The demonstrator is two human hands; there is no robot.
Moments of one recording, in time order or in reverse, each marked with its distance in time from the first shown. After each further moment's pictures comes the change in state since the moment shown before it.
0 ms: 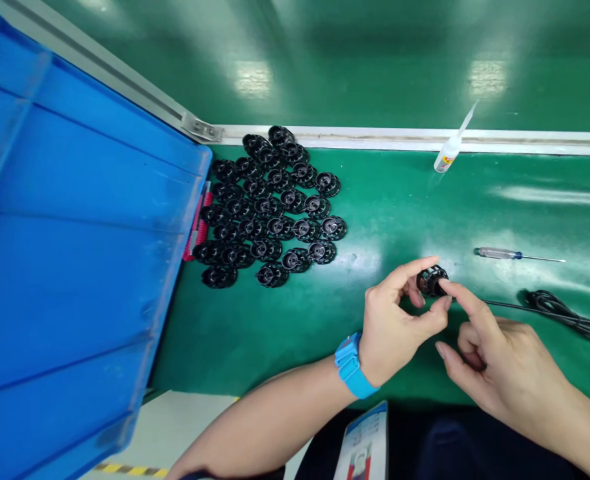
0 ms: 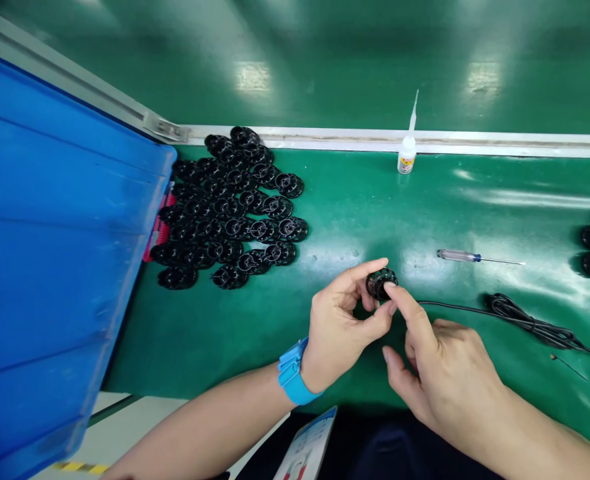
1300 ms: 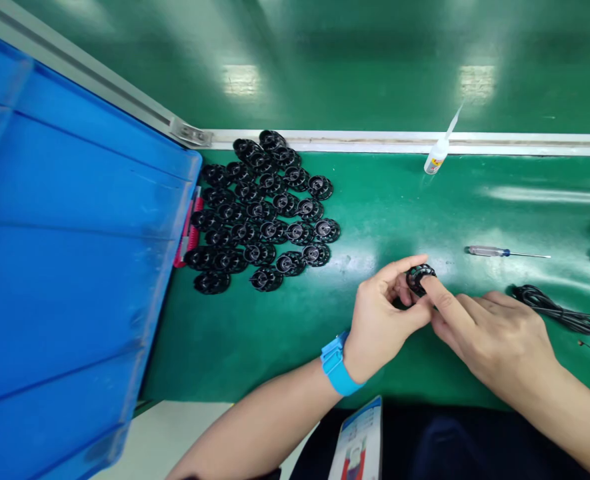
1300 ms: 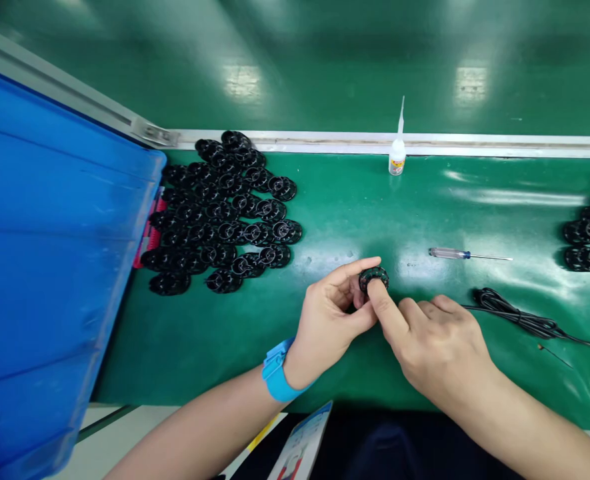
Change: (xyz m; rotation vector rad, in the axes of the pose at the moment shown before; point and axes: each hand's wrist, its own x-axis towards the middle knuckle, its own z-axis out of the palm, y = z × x) left_hand 0.009 0.008 -0.011 -0.117 -0.106 -0.163; right_hand 0.017 0.008 -0.002 -0.539 0.134 -0.212
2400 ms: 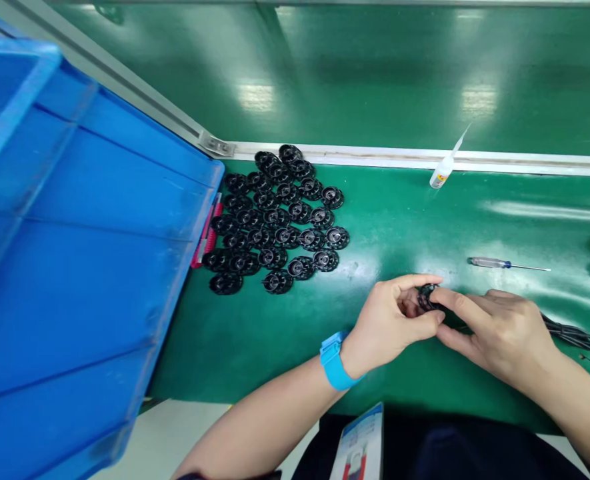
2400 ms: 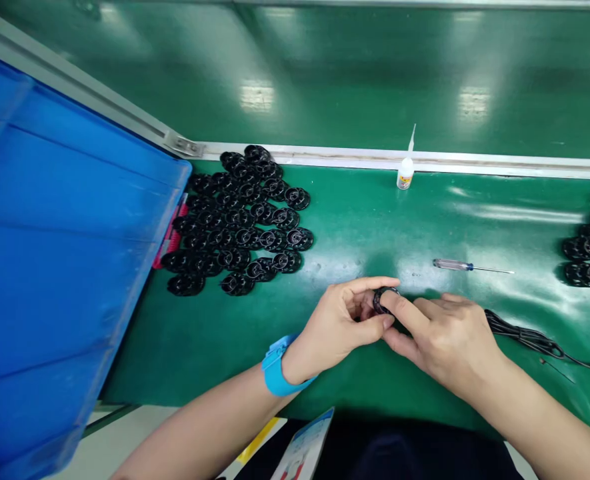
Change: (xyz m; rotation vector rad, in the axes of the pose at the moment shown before) left_hand 0.005 0.012 -0.008 0.006 -0.241 -0.160; right_hand 0.004 0.021 0.007 0.190 0.058 -0.015
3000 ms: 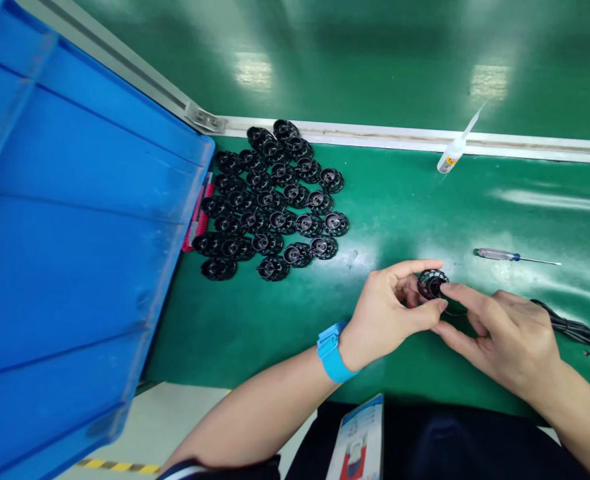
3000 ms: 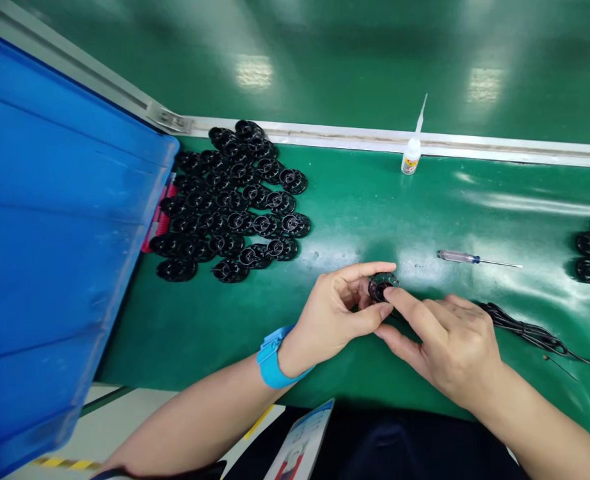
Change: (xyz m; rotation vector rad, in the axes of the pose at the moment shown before) left_hand -0.001 -0.001 0.001 -0.032 0.072 0.048; right_hand -0.008 -0.009 0.000 0.076 0.092 0.077
